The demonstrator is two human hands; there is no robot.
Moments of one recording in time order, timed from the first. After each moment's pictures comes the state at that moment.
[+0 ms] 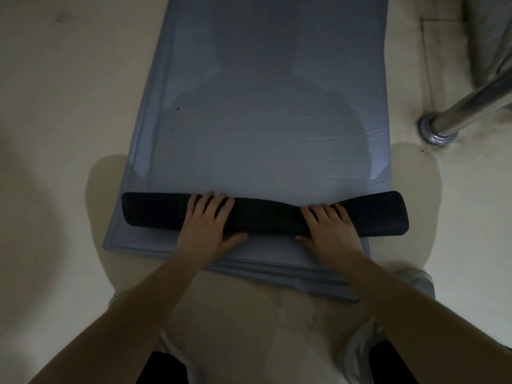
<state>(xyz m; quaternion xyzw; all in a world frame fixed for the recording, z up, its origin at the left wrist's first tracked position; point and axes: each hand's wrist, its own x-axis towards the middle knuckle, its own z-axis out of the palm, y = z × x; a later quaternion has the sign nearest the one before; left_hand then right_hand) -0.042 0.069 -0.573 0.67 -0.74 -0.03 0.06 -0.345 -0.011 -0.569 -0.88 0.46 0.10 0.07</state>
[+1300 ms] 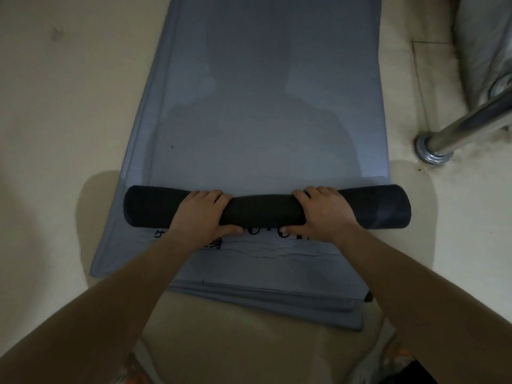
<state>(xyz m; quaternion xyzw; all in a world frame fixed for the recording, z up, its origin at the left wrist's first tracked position) -0.022 -0.016 -0.550 0.64 -0.76 -0.11 -0.05 -0.310 -0.106 -0.545 -0.88 0.42 0.17 0.11</state>
